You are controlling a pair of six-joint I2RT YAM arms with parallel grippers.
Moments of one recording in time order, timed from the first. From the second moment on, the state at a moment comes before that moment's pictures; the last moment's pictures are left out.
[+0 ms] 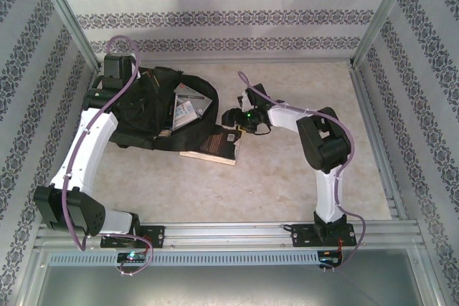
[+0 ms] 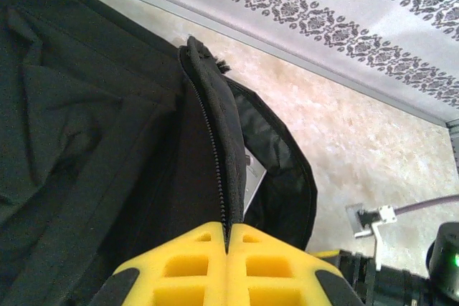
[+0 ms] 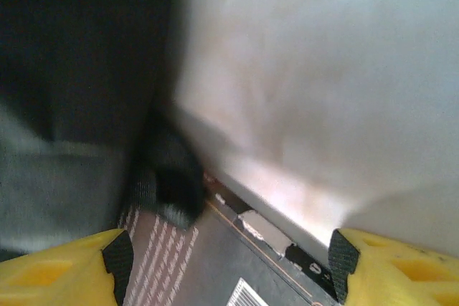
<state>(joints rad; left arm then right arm) -0.08 1.38 1.42 -0.70 0.15 -0.50 0.45 2.02 1.25 -0.22 -0.54 0.60</state>
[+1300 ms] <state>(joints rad) -0.29 0.96 0.44 -0.62 0.33 -0.97 0.74 1.84 0.87 0.12 -0.64 0.88</state>
